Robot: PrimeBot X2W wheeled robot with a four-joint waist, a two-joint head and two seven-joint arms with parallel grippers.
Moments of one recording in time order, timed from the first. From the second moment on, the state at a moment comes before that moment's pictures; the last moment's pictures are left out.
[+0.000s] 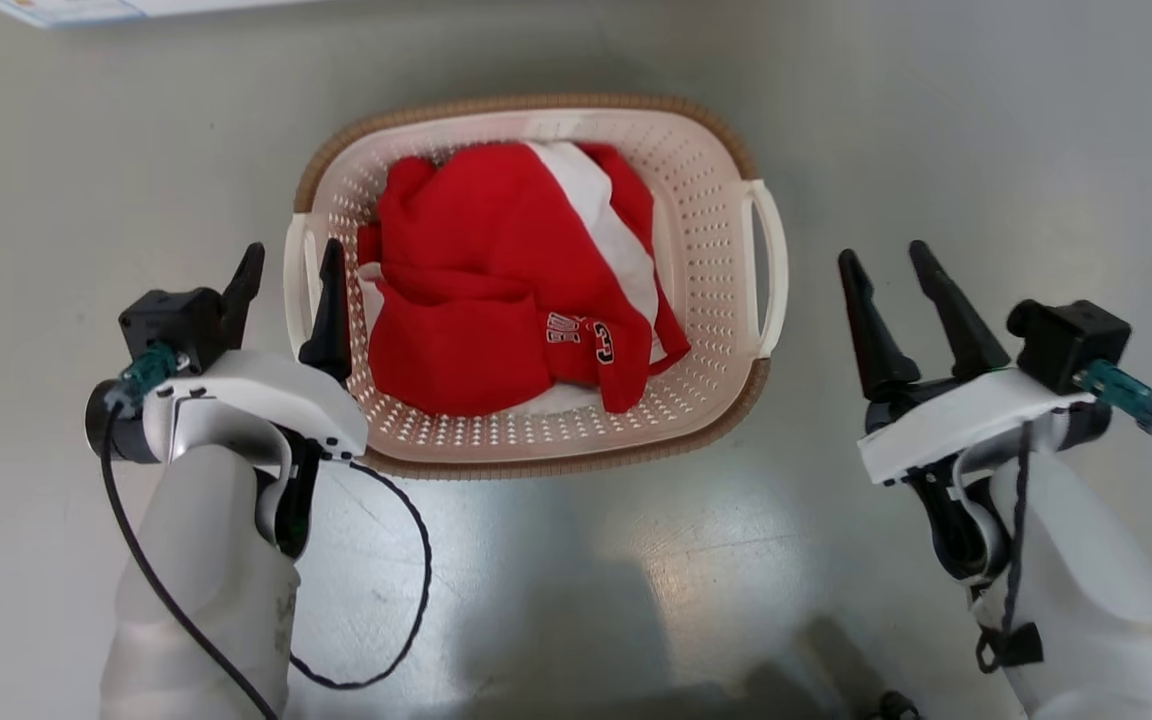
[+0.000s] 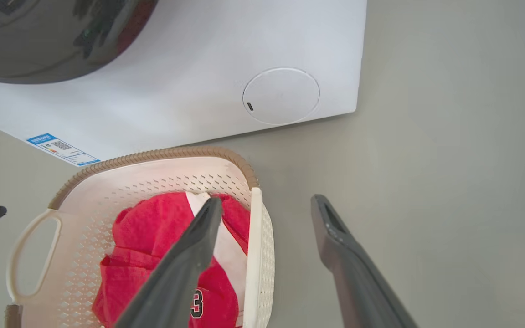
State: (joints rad) left arm -0.61 0.04 0.07 0.67 -0.16 -0.12 -0.26; right arm -0.54 -0.19 0.26 0.53 0.50 0.12 -0.25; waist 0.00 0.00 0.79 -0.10
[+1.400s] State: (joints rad) left arm -0.83 0.04 -0.01 0.97 -0.18 -0.13 -0.26; right arm -0.80 -0.16 0.49 0.83 0.74 0.13 -0.25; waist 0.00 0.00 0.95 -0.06
